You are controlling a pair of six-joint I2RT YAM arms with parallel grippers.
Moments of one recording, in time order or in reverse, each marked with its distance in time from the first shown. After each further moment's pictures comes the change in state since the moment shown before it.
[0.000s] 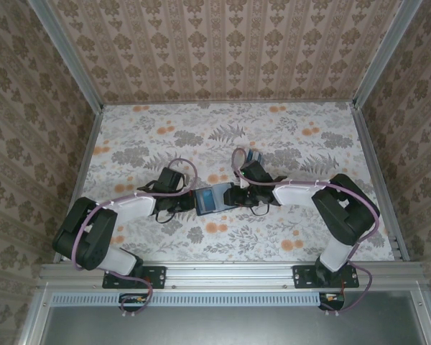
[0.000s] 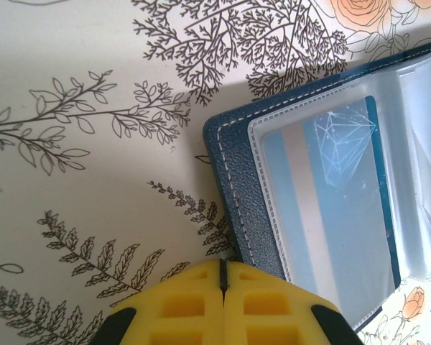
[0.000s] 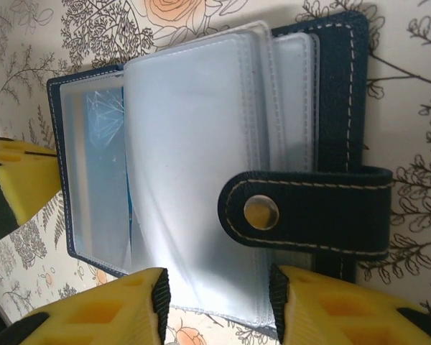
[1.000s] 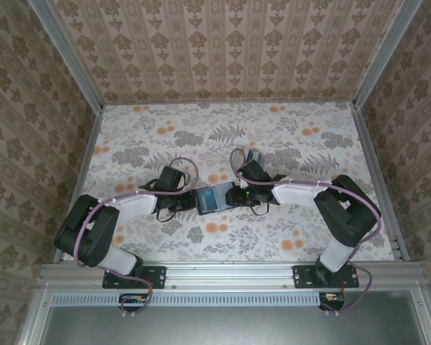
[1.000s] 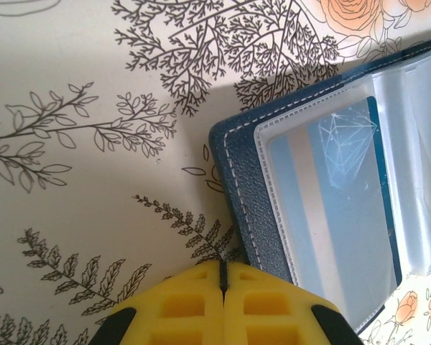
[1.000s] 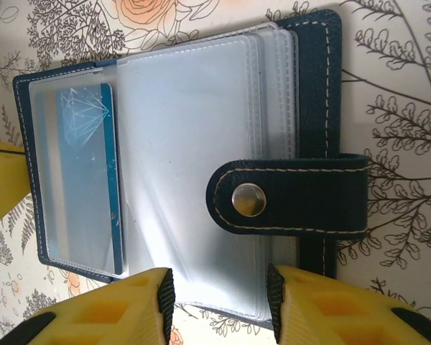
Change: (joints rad) left arm 0.000 0.027 0.022 0.001 0.019 0.008; right arm 0.013 -0.021 0.028 -0.098 0.091 -0.029
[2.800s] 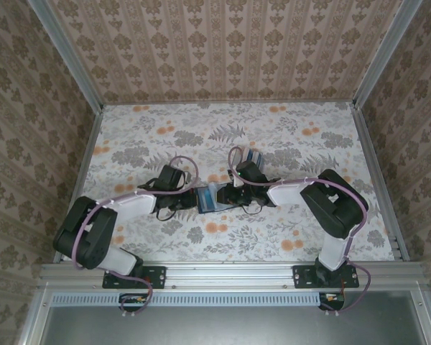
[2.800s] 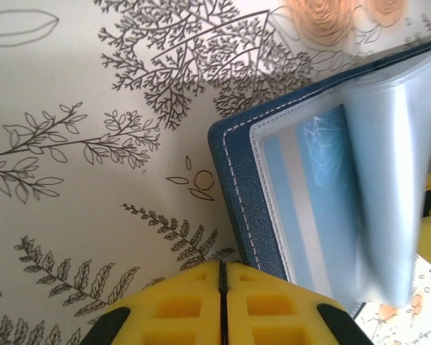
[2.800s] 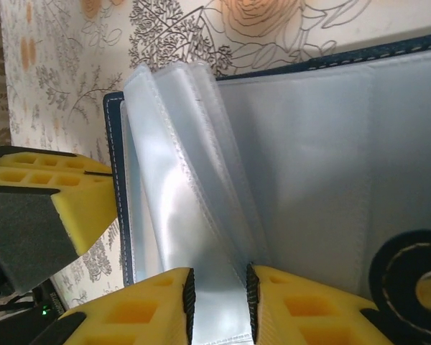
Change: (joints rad) left arm 0.001 -0.038 0.005 -0.008 0.003 0.003; right arm 0.005 0.110 -0.027 0.322 -0.211 0.167
